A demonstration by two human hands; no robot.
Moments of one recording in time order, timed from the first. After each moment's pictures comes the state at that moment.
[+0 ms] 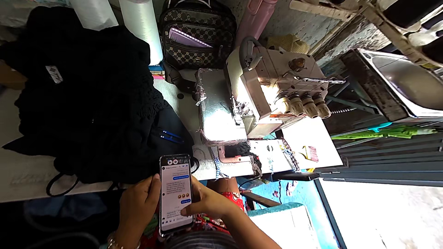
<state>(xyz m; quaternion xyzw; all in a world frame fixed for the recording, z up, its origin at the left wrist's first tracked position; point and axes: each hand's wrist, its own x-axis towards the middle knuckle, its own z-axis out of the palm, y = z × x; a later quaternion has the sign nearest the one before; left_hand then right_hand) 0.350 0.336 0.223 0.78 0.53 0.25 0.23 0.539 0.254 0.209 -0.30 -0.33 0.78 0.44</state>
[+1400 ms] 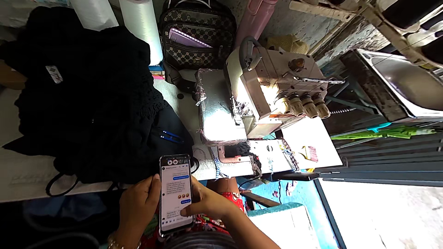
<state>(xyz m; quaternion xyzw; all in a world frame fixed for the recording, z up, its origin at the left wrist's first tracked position) 0.350 0.335 0.224 0.78 0.53 0.25 0.22 0.538 0.254 0.211 -0.30 -0.33 0.78 0.44</state>
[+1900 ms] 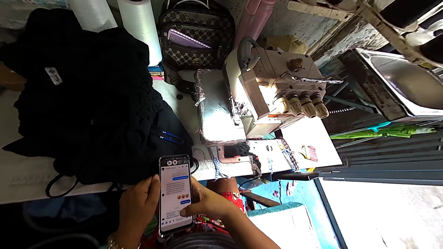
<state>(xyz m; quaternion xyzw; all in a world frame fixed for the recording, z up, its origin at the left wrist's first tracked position) 0.350 0.335 0.223 0.78 0.53 0.25 0.23 0.537 0.253 0.210 -0.29 -0.33 0.78 0.45</state>
